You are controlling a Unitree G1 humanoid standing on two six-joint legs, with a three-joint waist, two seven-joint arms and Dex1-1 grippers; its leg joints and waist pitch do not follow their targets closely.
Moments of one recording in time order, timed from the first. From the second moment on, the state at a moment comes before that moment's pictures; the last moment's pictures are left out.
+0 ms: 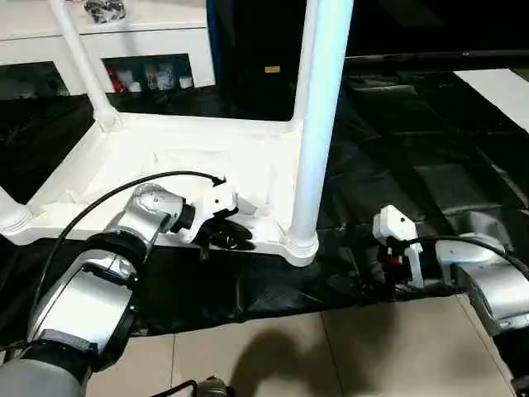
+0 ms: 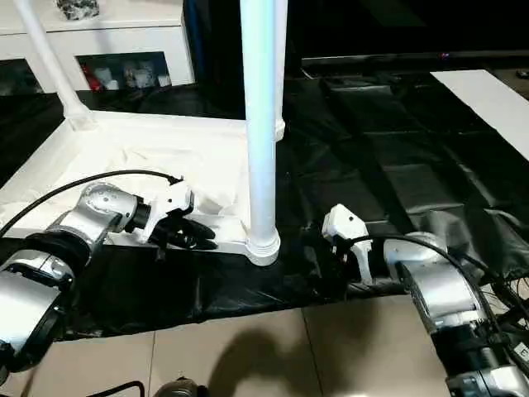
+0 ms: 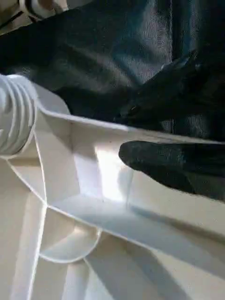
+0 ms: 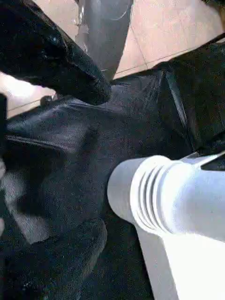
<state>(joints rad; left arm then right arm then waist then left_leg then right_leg) -0.92 0.35 -0.32 1.26 0.06 -0.26 -1.31 -0.31 -0.58 0.15 0.19 0.16 0.34 1.23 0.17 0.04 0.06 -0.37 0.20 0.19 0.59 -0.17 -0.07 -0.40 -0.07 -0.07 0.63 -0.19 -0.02</state>
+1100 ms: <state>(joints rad) -0.71 0.36 -0.24 0.86 0.04 -0.07 -1.24 -0.54 -0.32 0.19 0.52 0.07 0.13 0.93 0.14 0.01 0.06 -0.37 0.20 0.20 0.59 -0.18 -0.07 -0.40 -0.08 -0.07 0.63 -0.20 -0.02</state>
